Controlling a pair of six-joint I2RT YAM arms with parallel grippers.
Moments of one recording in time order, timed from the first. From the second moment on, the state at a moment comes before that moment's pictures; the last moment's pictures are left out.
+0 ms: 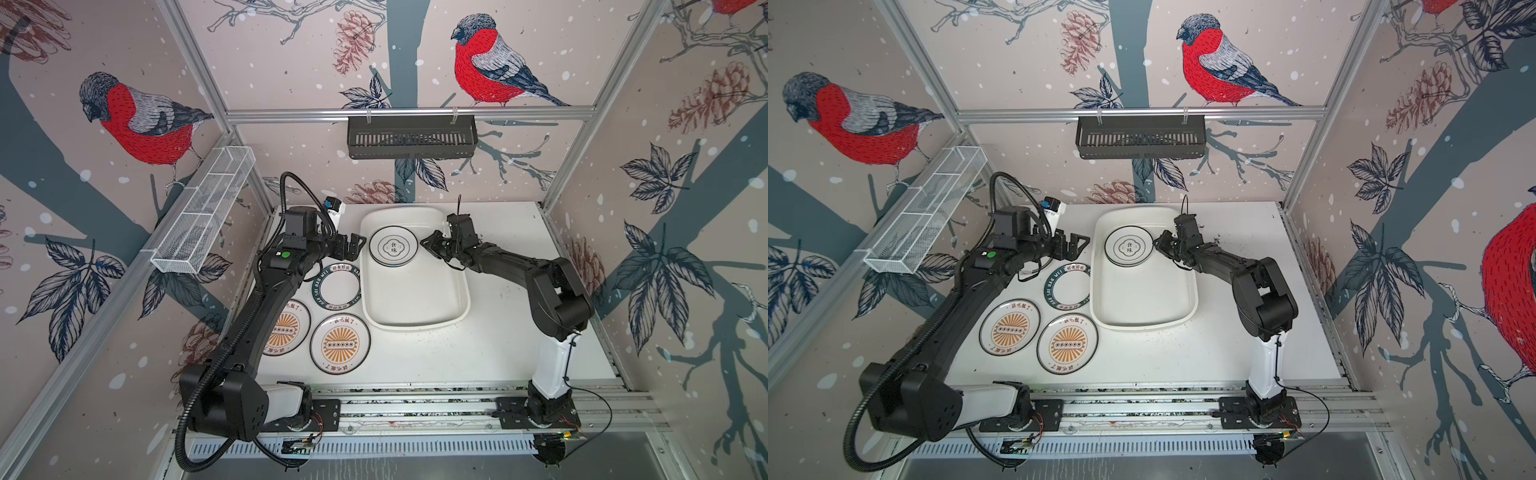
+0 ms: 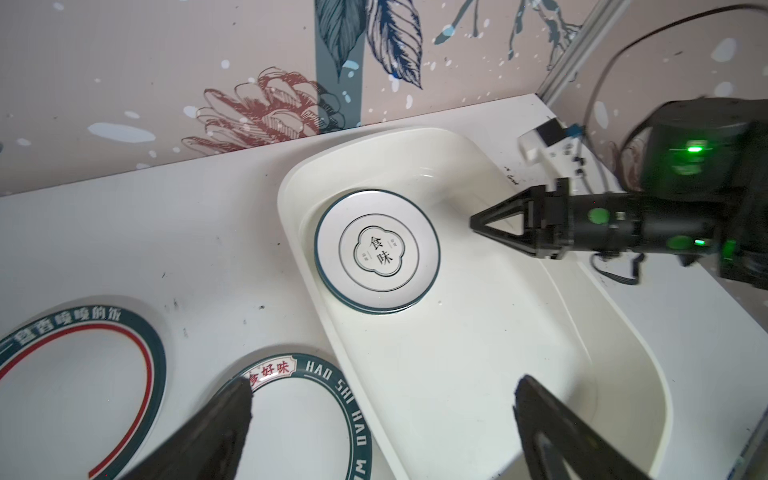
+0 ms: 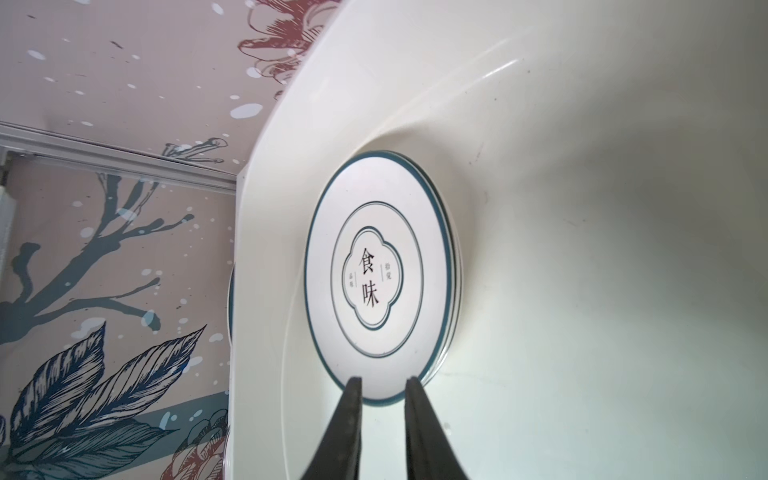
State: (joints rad) left arm -0.16 1.30 1.19 -0.49 0.35 -0.02; right arm 0.45 1.90 1.24 0.09 -0.33 0.86
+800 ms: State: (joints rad) left arm 0.19 1.49 1.08 -0.57 0.45 -0.14; right arm 0.49 1.47 0.78 0.33 -0.28 0.78
